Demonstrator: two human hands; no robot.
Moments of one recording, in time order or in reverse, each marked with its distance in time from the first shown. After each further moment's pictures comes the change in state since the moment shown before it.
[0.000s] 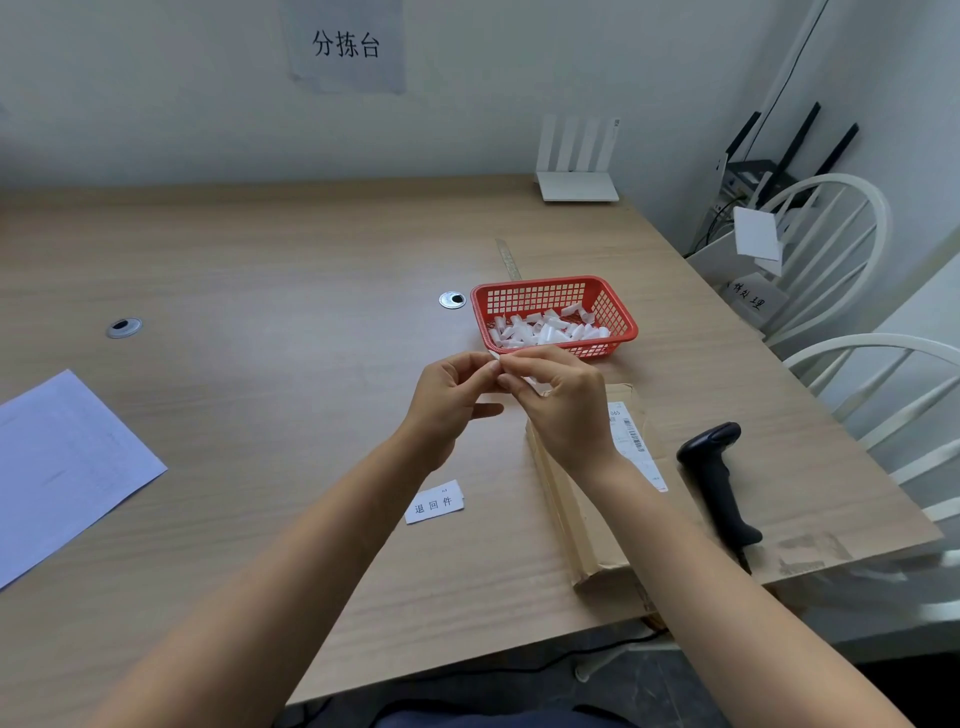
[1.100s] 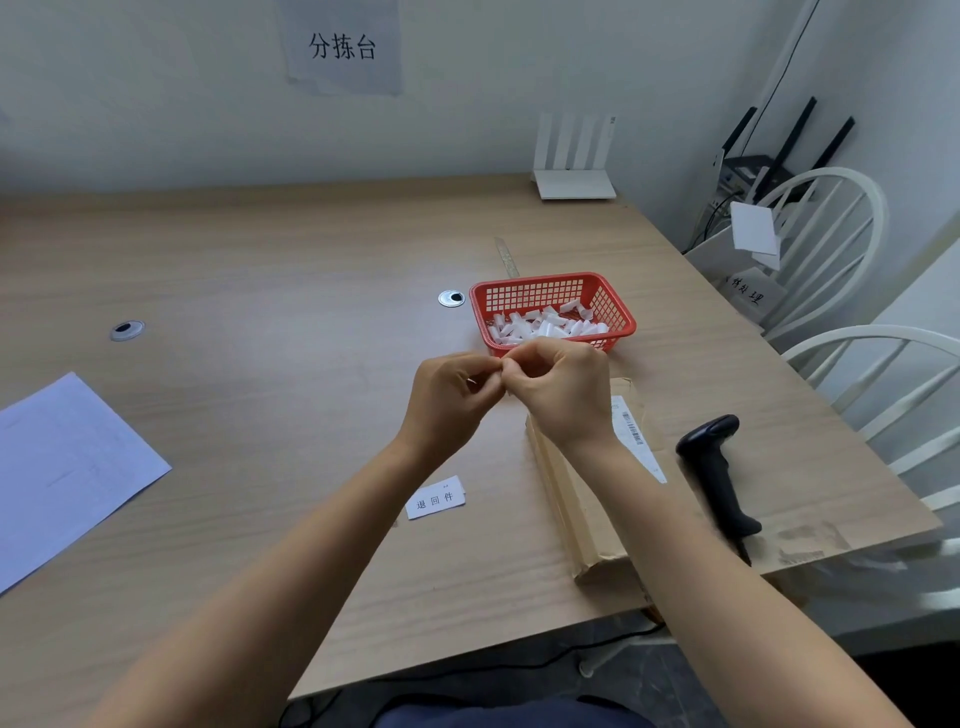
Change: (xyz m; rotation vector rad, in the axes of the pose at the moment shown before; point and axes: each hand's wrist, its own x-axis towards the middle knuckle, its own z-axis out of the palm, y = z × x) left_hand -0.013 0.009 0.002 0.664 0.139 0.429; right_hand 0.006 -0.018 -0.007 0.074 0.009 0.258
